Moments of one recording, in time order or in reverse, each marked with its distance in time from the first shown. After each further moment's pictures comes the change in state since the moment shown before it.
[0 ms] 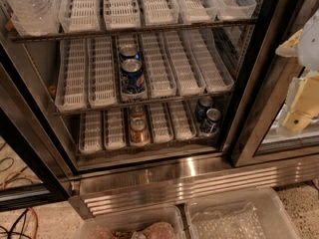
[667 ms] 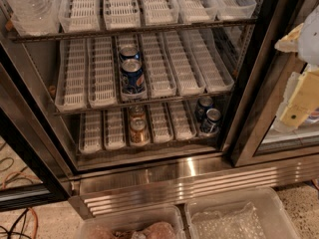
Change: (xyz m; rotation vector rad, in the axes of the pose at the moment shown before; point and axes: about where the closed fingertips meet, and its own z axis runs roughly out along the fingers) arm -0.006 -0.004 -0.006 0.015 -0.034 0.010
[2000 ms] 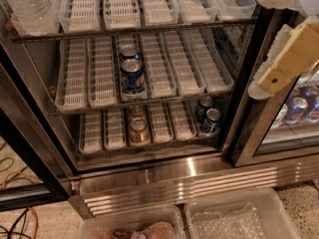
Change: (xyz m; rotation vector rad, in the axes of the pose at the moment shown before) arm -0.082 0.000 -0.061 0.071 -0.294 -0.043
